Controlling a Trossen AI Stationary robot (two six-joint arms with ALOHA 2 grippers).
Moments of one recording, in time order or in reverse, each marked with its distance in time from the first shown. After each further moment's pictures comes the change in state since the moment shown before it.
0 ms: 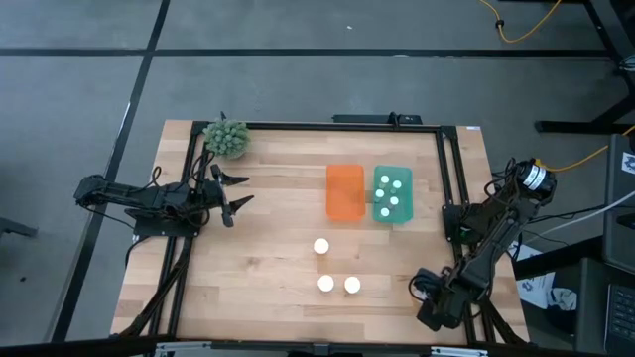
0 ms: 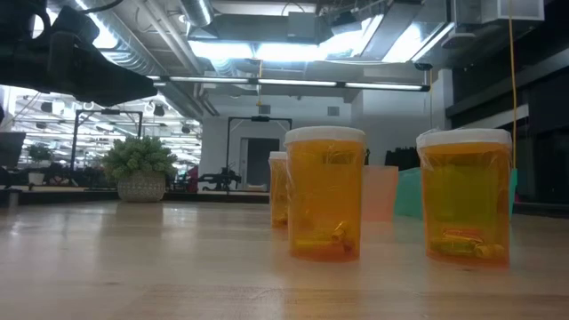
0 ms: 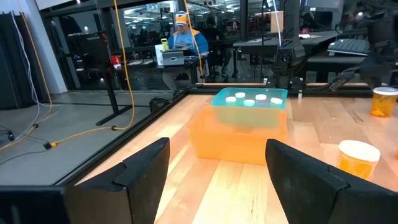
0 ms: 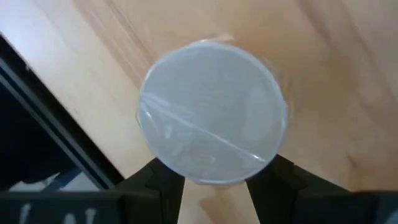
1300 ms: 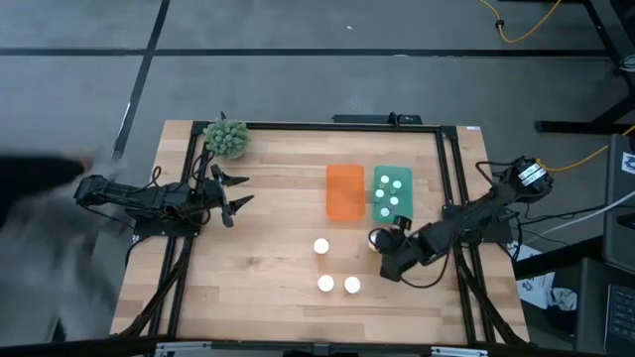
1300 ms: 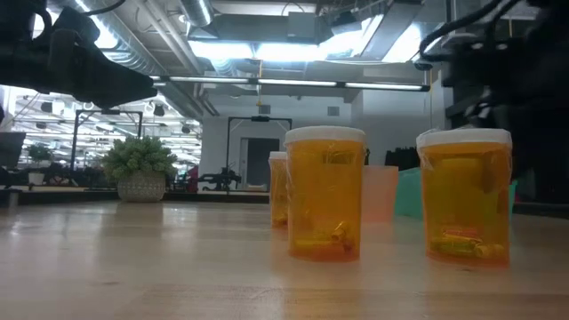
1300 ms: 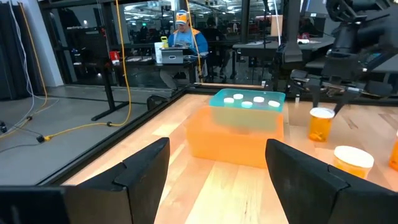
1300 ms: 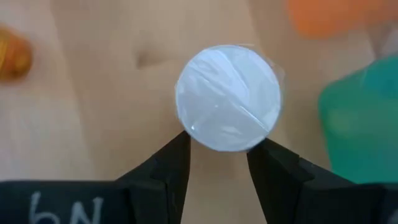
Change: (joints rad) left arm 0.000 0.000 0.000 0.000 0.001 -0.047; right arm -0.503 -0.001 0.000 -0.020 0.411 -0.937
